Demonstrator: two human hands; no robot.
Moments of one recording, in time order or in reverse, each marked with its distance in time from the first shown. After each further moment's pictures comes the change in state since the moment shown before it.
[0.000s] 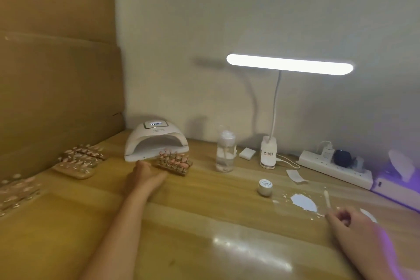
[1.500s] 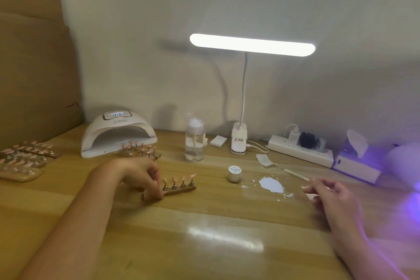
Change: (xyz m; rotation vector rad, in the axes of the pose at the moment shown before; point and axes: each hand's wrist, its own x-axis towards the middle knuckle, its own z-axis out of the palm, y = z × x) left_hand -0.034 0.069 -0.014 0.532 -0.804 0.455; right_hand 0.018 0.016 -0.002 0.708 0.158 0.116
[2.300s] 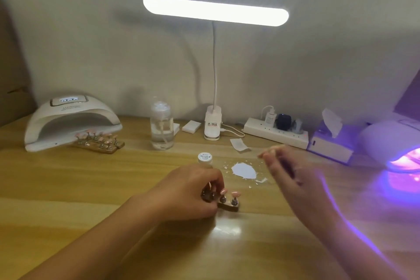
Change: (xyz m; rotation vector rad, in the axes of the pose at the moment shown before) left_hand 0.013 0.135 0.101 0.117 0.338 0.738; right_hand -0.016 -0.033 -0.007 -0.271 -0.378 -0.613
